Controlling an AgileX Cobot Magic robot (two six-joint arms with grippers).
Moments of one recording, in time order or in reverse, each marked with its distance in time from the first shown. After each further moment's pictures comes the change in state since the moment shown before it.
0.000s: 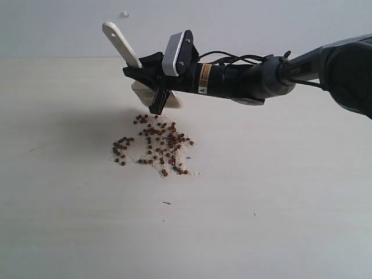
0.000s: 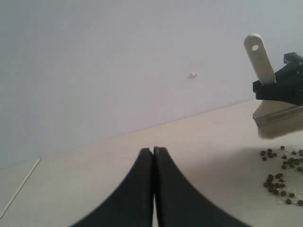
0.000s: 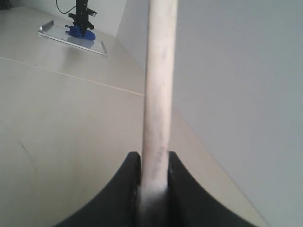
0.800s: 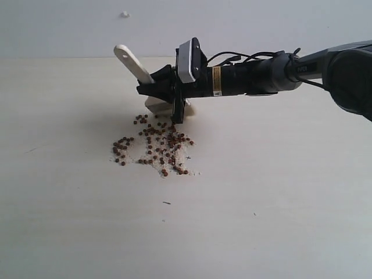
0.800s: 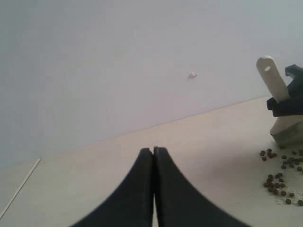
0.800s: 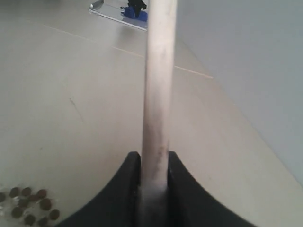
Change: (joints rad) left arm 0.000 0.000 0.000 0.002 0.000 0.000; right arm -0.072 0.074 -0.129 -0.323 -0.053 0.206
